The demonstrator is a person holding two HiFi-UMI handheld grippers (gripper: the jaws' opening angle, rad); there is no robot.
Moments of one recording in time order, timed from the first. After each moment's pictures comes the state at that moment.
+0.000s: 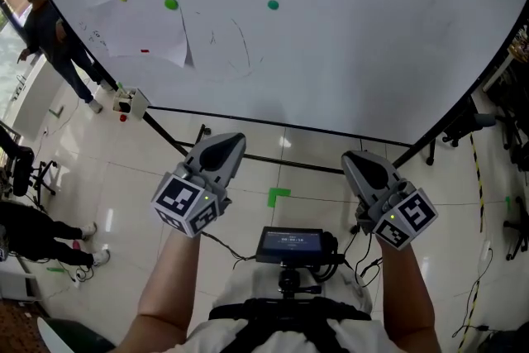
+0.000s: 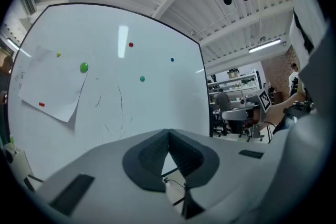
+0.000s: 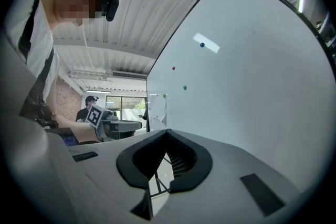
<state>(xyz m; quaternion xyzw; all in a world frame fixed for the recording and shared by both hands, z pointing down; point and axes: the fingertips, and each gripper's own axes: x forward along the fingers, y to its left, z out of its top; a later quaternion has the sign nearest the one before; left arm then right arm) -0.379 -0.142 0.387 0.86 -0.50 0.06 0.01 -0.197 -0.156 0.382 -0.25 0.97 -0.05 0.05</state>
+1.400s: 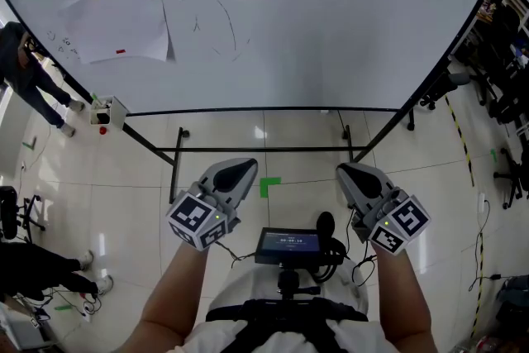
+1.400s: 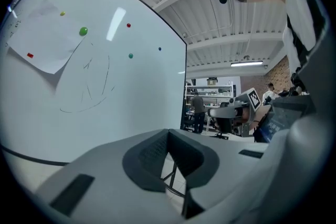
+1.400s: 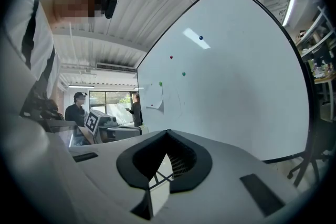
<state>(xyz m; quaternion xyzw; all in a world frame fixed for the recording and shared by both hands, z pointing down) -0.383 -0.085 0.472 0.92 -0.37 0.05 0.07 -0.227 -0.083 0.440 -0.33 0.94 -0.09 0.02</state>
